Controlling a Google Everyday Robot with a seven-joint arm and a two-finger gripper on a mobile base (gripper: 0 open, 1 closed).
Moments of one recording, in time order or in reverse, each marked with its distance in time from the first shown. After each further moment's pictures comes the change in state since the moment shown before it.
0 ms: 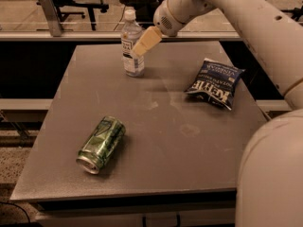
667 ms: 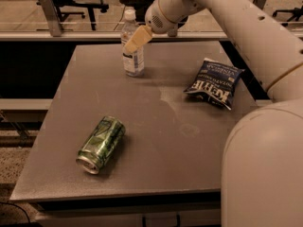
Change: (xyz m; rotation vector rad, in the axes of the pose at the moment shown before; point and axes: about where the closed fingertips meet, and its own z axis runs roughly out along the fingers) arm -0.021 0.002 0.025 -0.031 -0.025 0.015
